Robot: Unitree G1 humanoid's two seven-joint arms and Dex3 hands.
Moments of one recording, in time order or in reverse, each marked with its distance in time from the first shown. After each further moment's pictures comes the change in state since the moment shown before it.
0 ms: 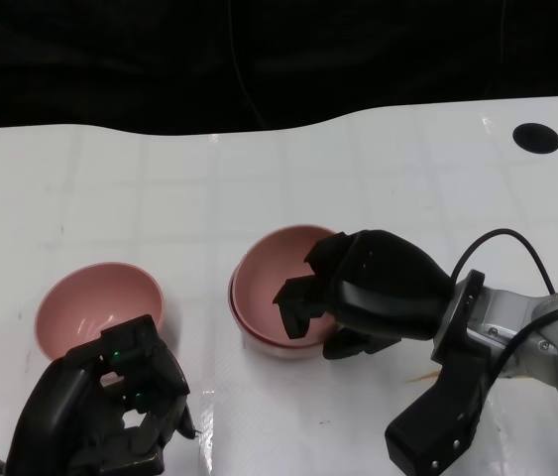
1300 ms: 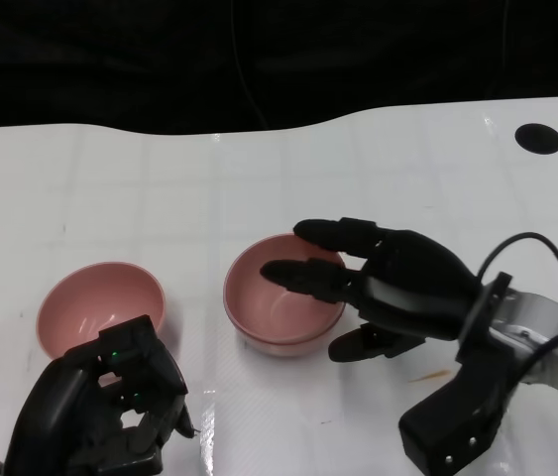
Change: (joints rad) left arm -0.003 0.000 0.005 0.009 0.002 -0.004 0.000; right arm 0.121 -0.091 -0.106 -0.191 0.122 0.069 0.218
